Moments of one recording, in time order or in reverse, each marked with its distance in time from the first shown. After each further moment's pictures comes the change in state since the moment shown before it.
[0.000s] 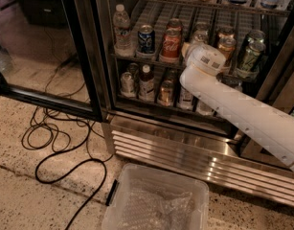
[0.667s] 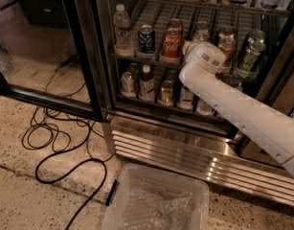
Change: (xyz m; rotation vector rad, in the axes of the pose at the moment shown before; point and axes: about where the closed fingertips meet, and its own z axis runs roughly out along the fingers) arm -0.004 0.001 0.011 0.001 -0.001 0.025
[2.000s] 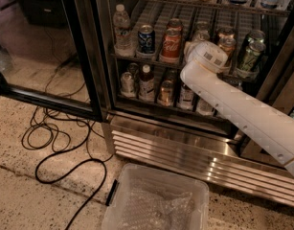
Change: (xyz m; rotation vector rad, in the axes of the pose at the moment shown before) arm -0.001 0.001 -0.004 -0.016 0.012 -0.026
